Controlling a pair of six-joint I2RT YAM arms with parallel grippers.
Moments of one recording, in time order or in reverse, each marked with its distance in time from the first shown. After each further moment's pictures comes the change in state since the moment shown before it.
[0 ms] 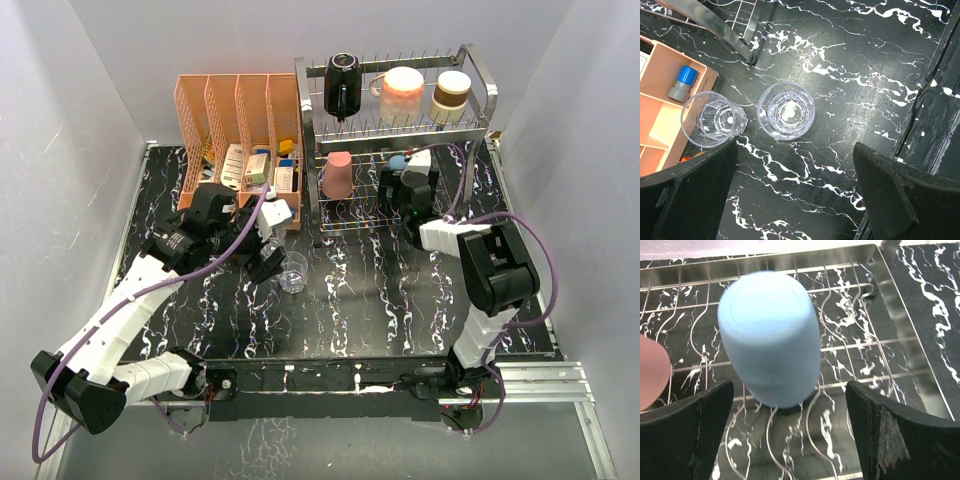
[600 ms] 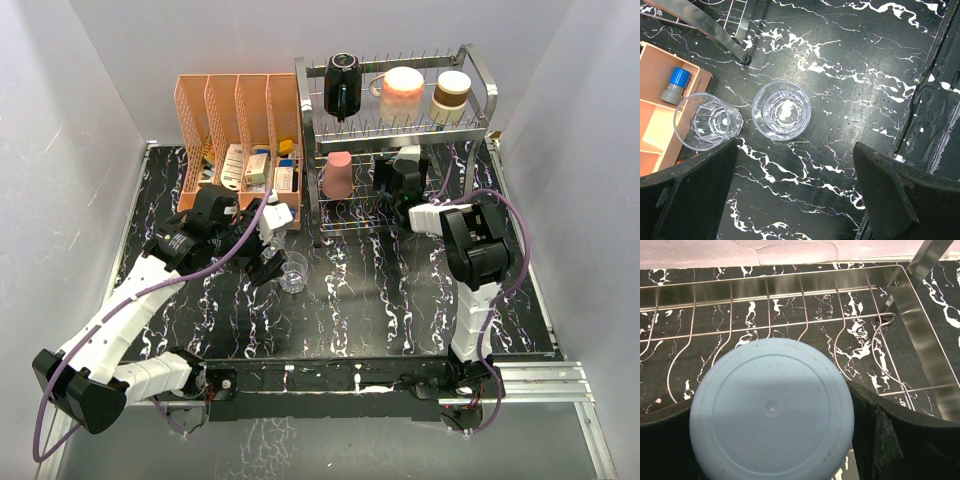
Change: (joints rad) left arm 0.000 0.001 -0.023 0.007 0.023 0.024; right arm -0.023 0.277 0.267 0.013 -0.018 -0.042
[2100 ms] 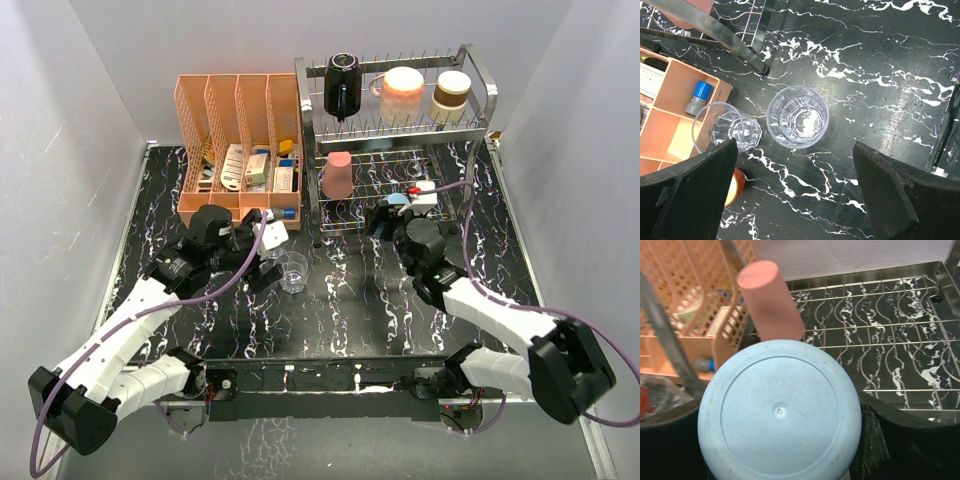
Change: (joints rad) left arm 0.000 -0.125 -0.220 0.235 -0.024 0.069; right arm 0.304 -0.845 -0.595 -0.069 0.056 0.161
